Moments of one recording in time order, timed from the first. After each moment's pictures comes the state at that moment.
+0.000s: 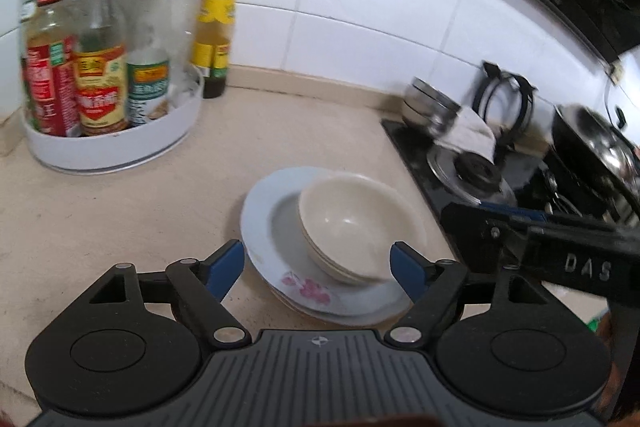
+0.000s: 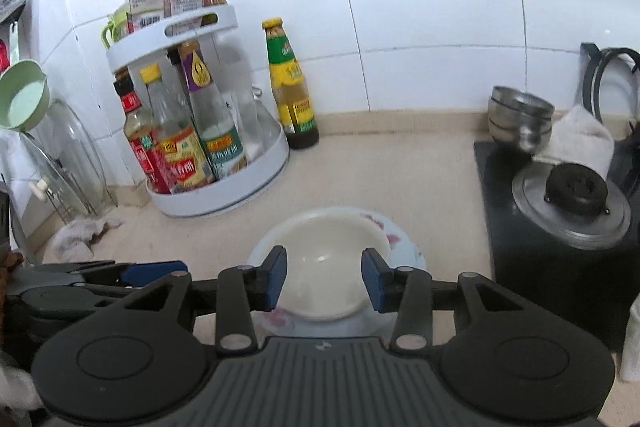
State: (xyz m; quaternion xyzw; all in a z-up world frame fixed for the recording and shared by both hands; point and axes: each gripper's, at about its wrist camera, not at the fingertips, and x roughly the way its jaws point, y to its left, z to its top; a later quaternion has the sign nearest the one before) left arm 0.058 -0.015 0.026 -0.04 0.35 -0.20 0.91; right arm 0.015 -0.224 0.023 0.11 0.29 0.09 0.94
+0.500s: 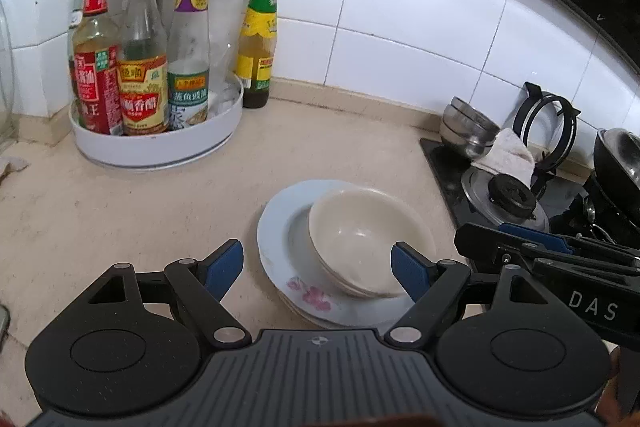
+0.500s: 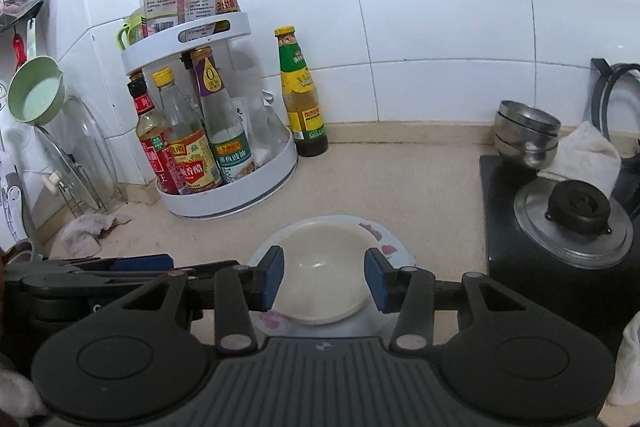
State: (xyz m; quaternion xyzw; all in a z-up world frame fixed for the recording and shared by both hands) left arm 0.041 -0.038 0.036 -0.04 0.34 -0.12 0.93; right arm 0.009 -0.241 0.025 0.10 0.29 0.12 0.95
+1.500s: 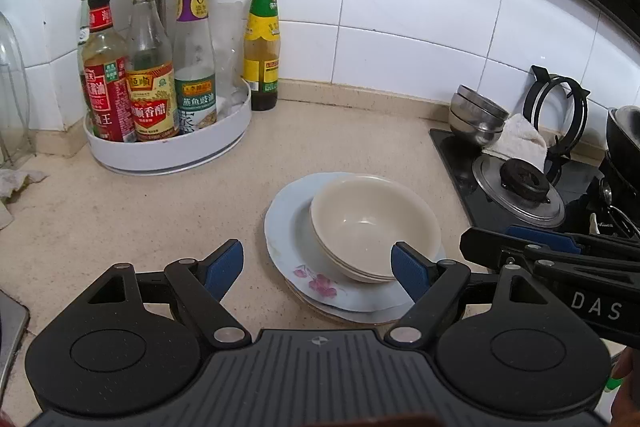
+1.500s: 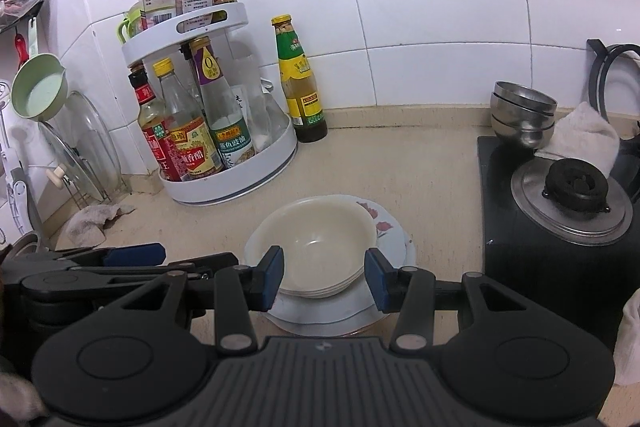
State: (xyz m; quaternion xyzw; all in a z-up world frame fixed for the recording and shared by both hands) left arm 0.026 -0.051 0.034 0.00 0.33 -0.10 0.94; right arm 0.001 -0.252 0.017 0.11 0.30 0.13 0.94
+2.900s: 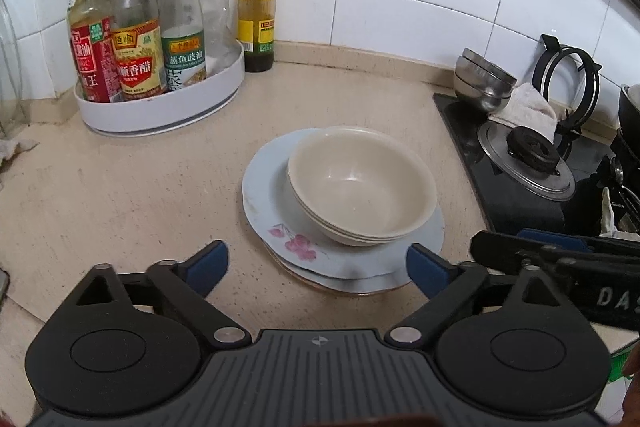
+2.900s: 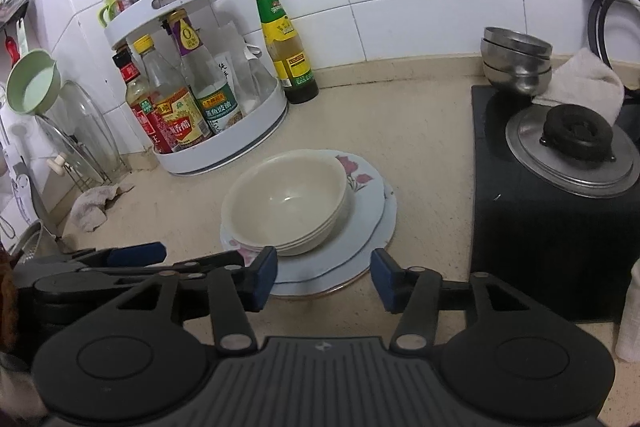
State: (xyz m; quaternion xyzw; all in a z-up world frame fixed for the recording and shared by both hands) left arm 0.033 -0.071 0.005 0.00 0.37 -0.08 0.93; right arm 0.010 -0.287 -0.012 0.14 0.35 0.15 0.91
